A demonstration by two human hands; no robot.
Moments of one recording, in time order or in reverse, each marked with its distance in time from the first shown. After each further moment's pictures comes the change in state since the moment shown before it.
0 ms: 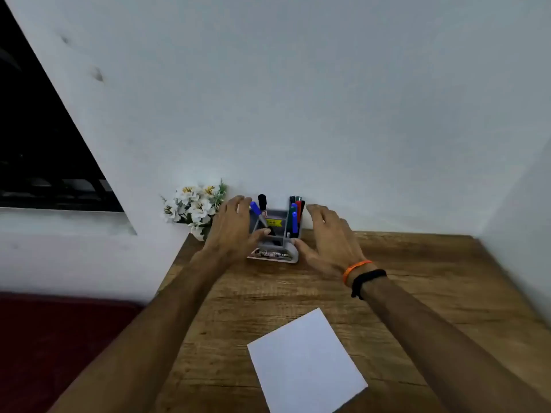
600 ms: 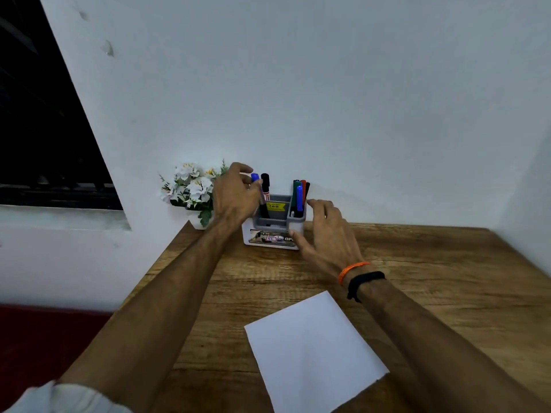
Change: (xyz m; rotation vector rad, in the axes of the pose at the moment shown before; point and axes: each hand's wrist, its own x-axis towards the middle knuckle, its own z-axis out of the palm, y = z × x) left_hand 0.017 -0.001 0.037 -0.532 0.489 -0.201; right_hand -0.025 -0.001 0.069 0.029 0.234 -0.014
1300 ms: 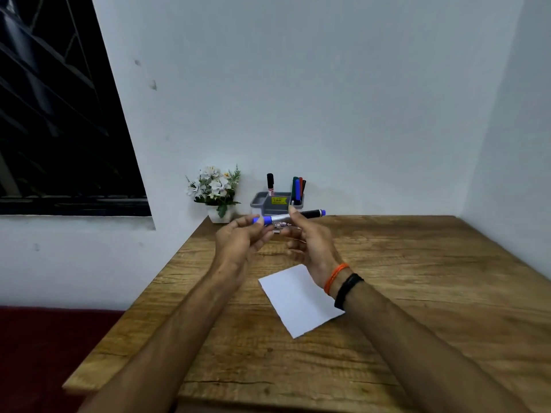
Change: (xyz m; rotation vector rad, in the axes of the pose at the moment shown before) left_hand -0.170 0.010 -0.078 -1.075 -0.186 -0.468; right_hand -0.096 -0.085 -0.046 1.494 -0.063 0.585
